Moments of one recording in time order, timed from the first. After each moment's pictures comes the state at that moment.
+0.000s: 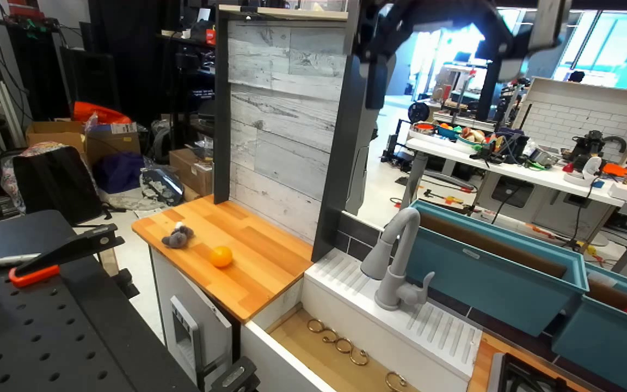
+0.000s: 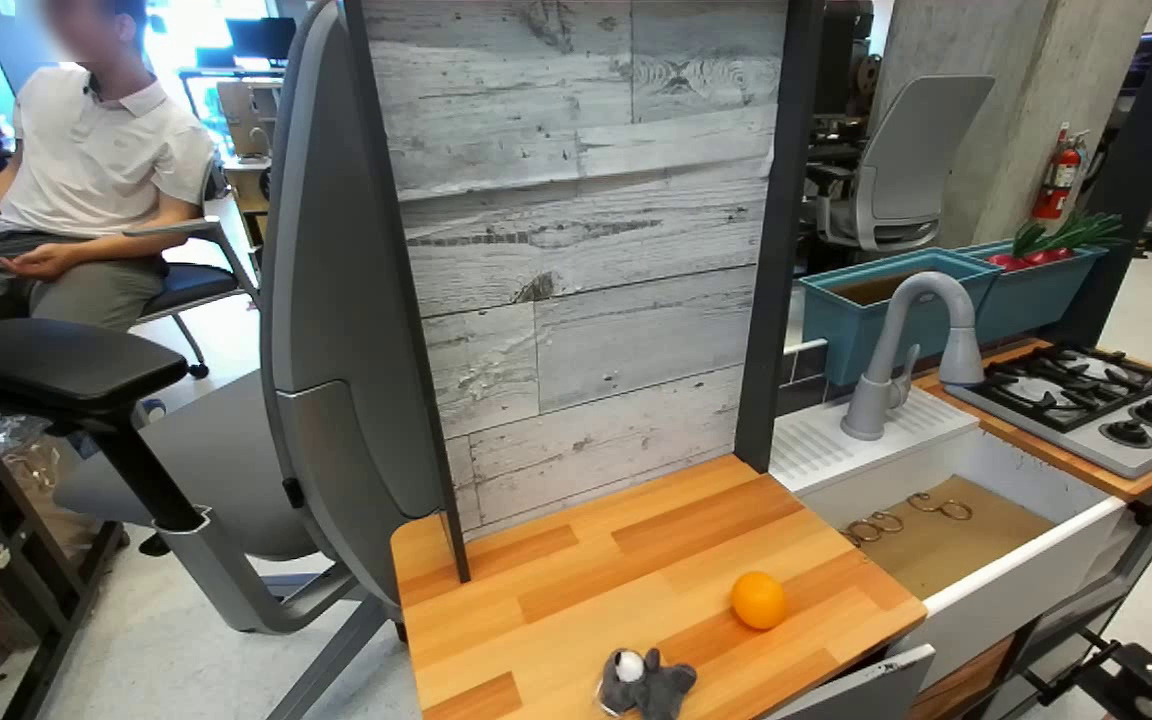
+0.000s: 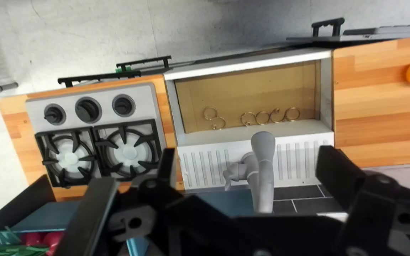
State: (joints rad) arm -0.11 0.07 -0.12 -2.22 -0.19 2.29 -0.04
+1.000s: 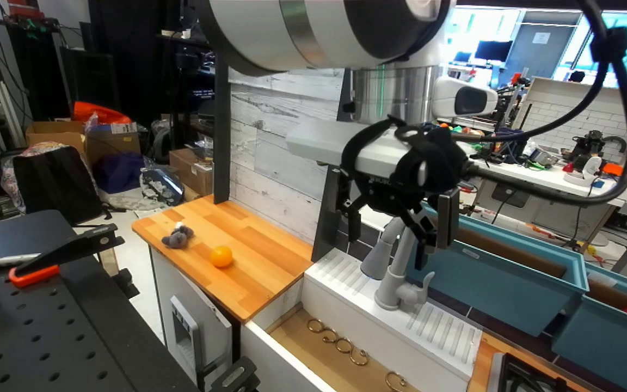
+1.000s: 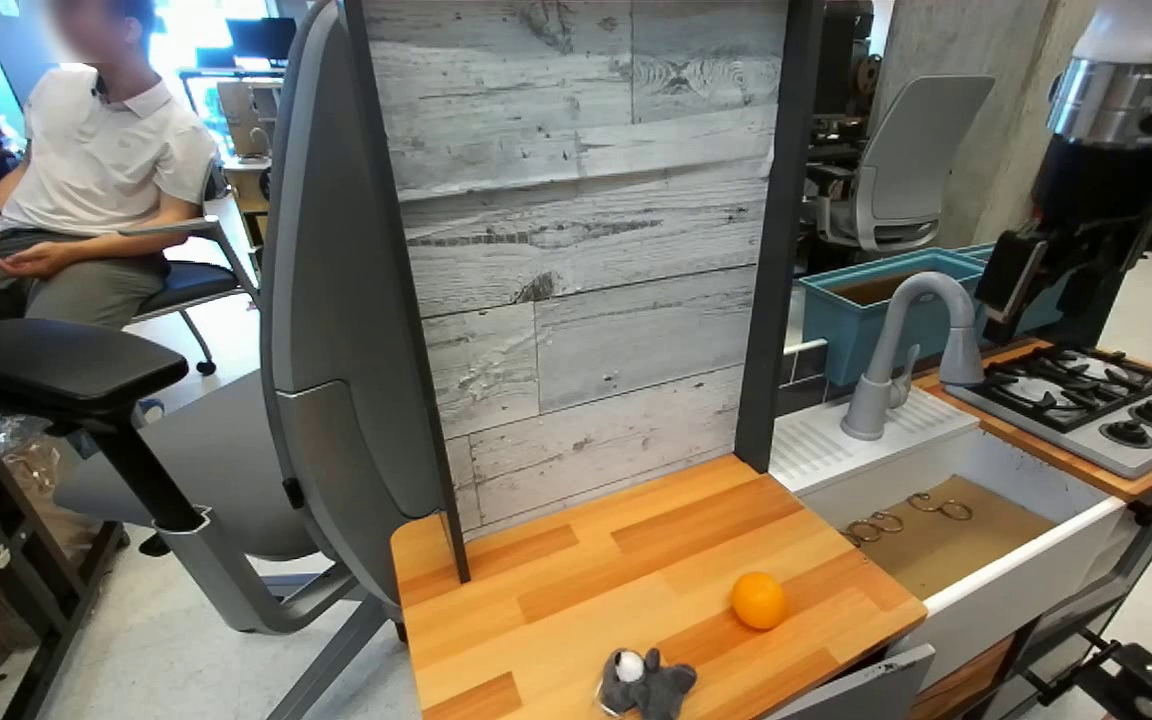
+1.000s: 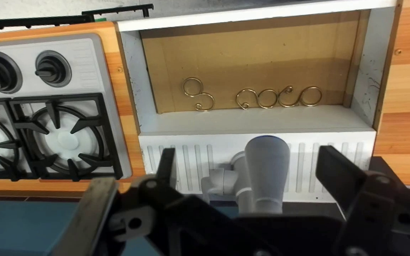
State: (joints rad) arm -0.04 0.51 -0.16 -2.18 -0.21 2.81 0.02
